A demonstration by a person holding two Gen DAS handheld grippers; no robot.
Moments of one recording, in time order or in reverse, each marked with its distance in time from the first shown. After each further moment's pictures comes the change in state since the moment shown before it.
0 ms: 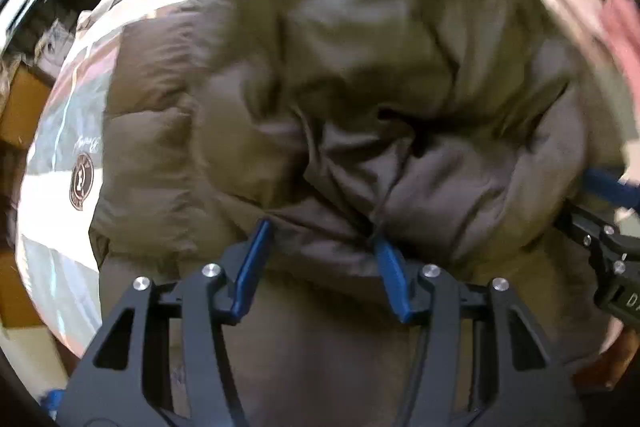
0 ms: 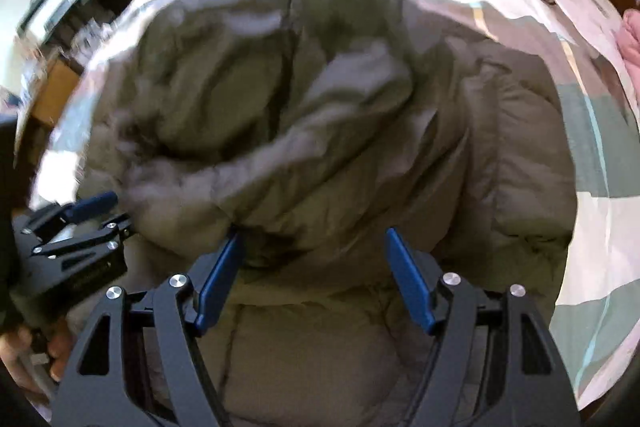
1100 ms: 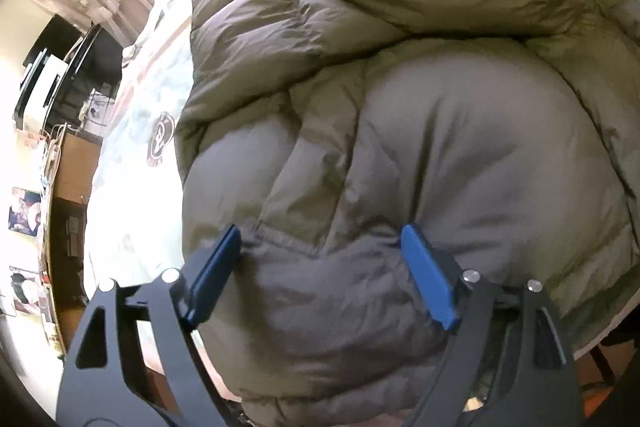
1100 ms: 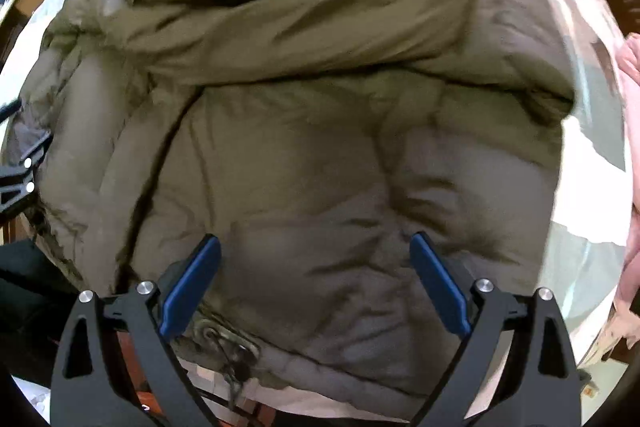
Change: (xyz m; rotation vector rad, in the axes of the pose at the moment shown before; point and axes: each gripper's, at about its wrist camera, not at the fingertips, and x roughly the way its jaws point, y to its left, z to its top) left arm 0.001 0.080 -0.159 0.272 -0.117 0.241; right arm -0.003 0.017 -0.120 -0.160 0.195 -0.146
